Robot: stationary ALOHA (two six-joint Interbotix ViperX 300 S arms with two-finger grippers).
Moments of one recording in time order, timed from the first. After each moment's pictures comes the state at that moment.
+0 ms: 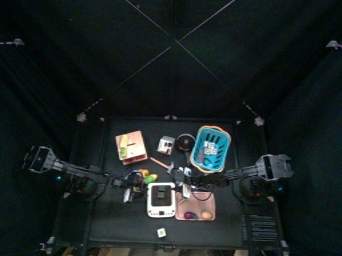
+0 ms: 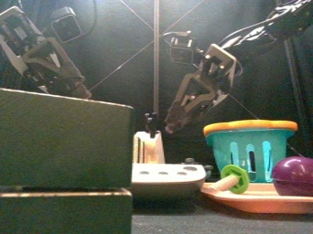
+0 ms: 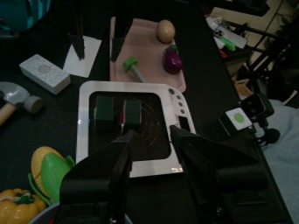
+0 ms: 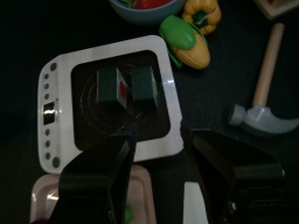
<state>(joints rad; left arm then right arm) -0.16 -0.39 1.09 0.06 -0.26 -0.29 0.04 0.02 0.65 -0.50 0.02 0.64</state>
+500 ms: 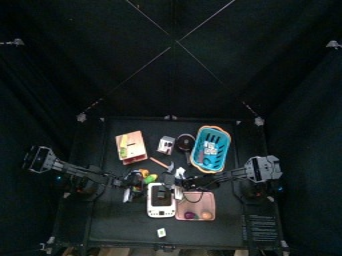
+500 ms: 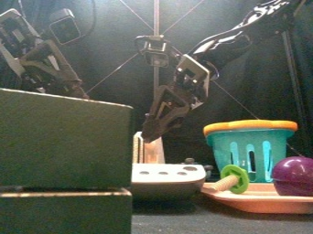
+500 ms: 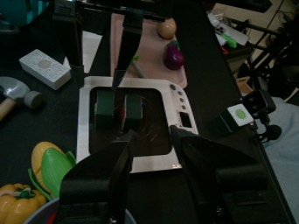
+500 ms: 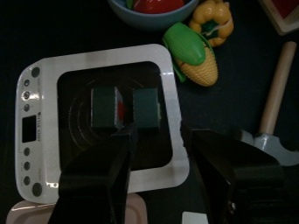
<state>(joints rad) -0.17 -0.39 1.10 0.06 -0.26 -0.29 0.06 0.14 0.51 -0.55 0.11 0.63</state>
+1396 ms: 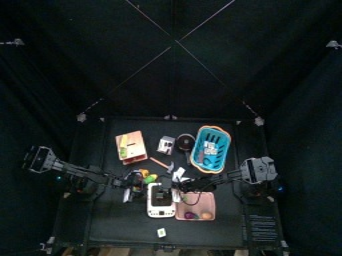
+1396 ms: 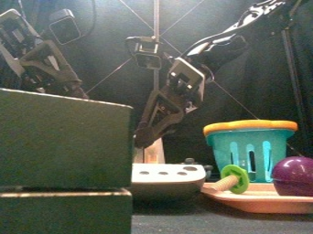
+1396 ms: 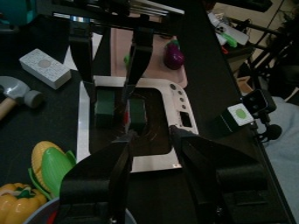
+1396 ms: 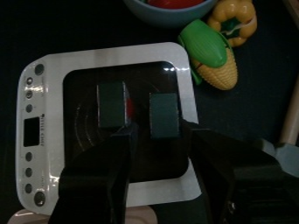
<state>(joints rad) -0.17 -0.39 1.10 0.06 -0.26 -0.29 0.07 0.20 0.46 -0.55 0.12 0.63</state>
